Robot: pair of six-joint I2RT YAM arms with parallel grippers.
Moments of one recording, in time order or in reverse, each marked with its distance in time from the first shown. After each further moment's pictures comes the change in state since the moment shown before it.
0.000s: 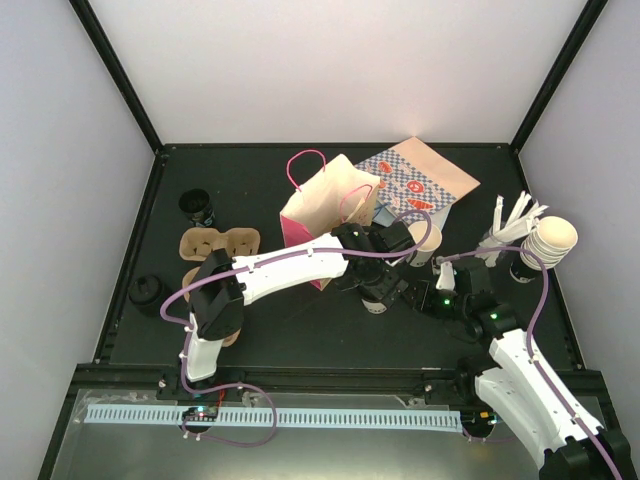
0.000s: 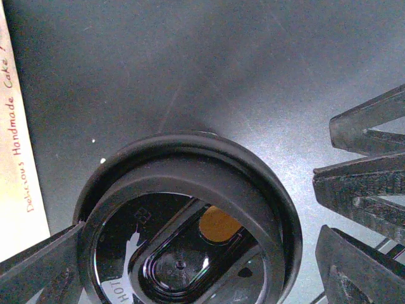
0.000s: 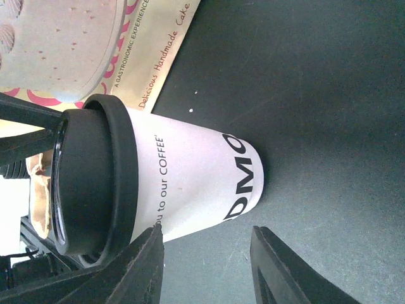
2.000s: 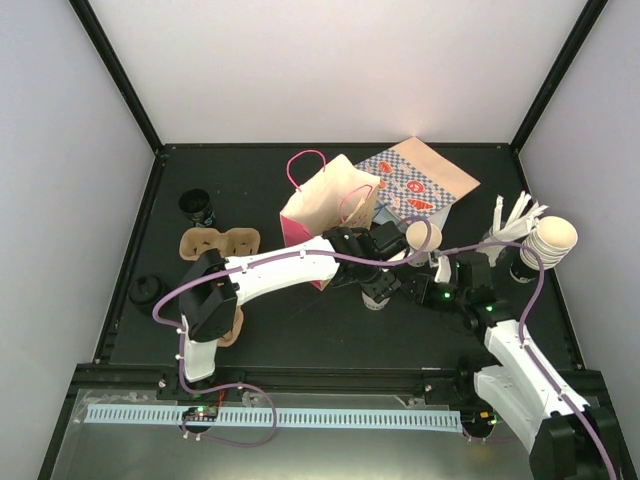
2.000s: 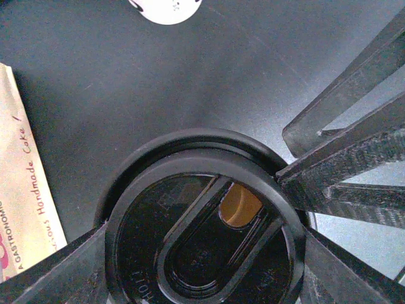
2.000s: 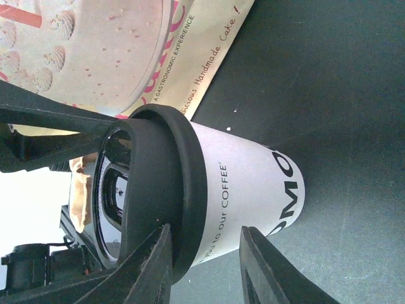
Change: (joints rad) left arm 0.019 -0.053 -0.132 0.170 0.005 0.230; right arm -0.100 0.125 -0.053 0.210 -0.198 -0.055
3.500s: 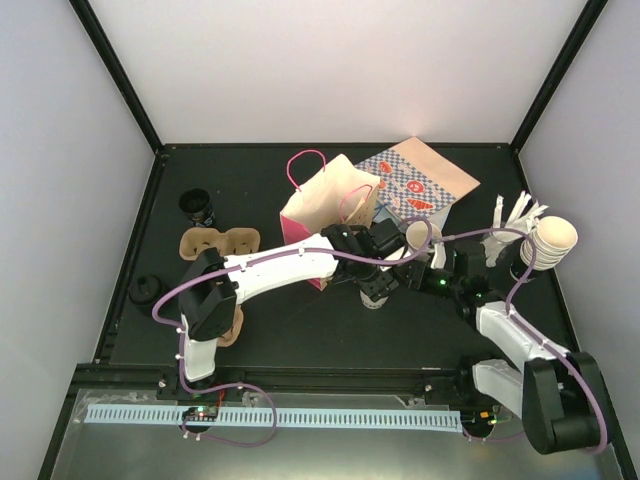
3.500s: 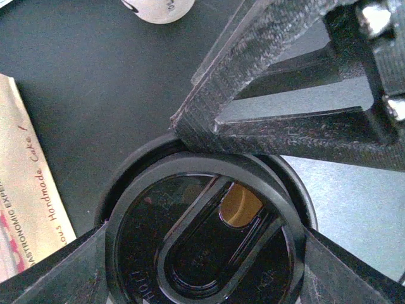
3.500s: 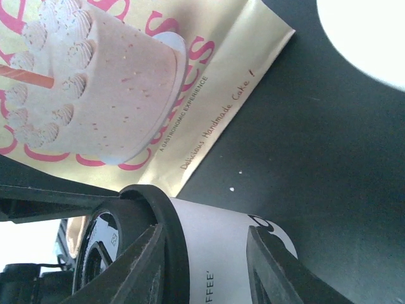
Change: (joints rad) left arm 0.015 -0.002 0.006 -0.014 0.008 0.079; right arm -0.034 0.272 -0.024 0.444 -0.064 -0.004
